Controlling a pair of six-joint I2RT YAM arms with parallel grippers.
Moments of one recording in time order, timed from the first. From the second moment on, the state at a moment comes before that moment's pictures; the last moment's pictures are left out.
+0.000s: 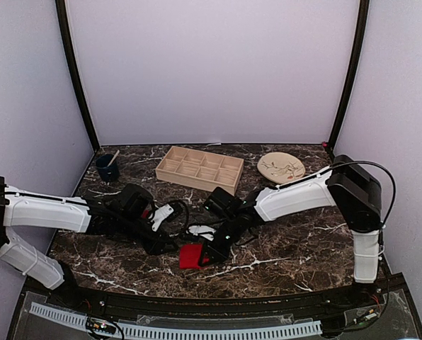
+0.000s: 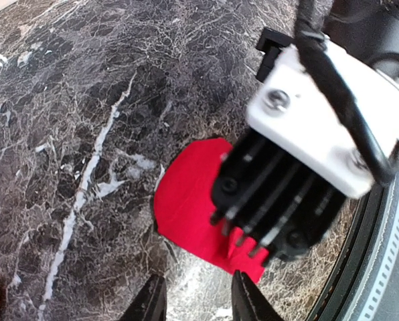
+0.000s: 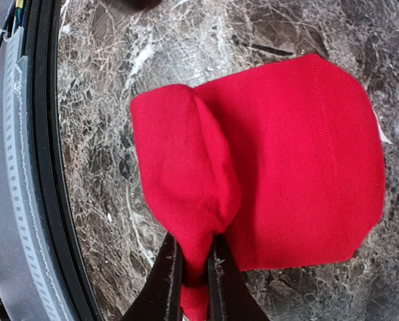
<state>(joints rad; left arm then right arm) -0.83 1.37 0.67 -0.24 0.30 -0.10 1.05 2.03 1.29 -0.38 -0.56 -0.10</state>
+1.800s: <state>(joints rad) -1.07 1.57 0.75 -0.18 0.14 0.08 1.01 2.14 1.41 -0.53 -0.77 -0.12</state>
